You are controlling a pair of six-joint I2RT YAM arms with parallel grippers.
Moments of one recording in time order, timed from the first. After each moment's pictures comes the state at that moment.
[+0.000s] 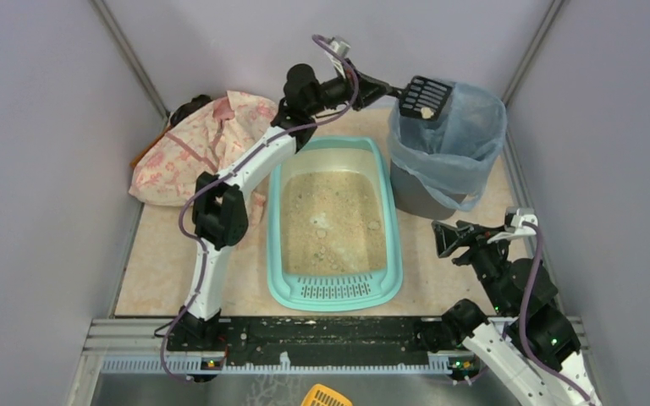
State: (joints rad) left arm -0.57 2.25 2.14 0.45 0.63 -0.59; right arm 0.59 0.13 0.73 -0.64 0.34 0.42
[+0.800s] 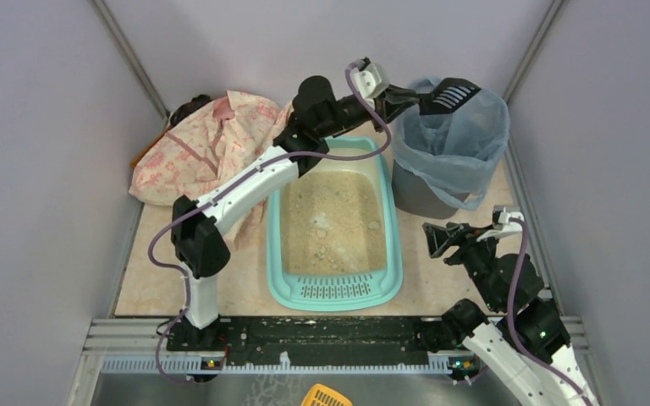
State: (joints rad) left arm -0.80 1.96 1.95 0.32 0.48 0.13; right arm 0.59 0.13 0.66 -0.61 0.30 0.46
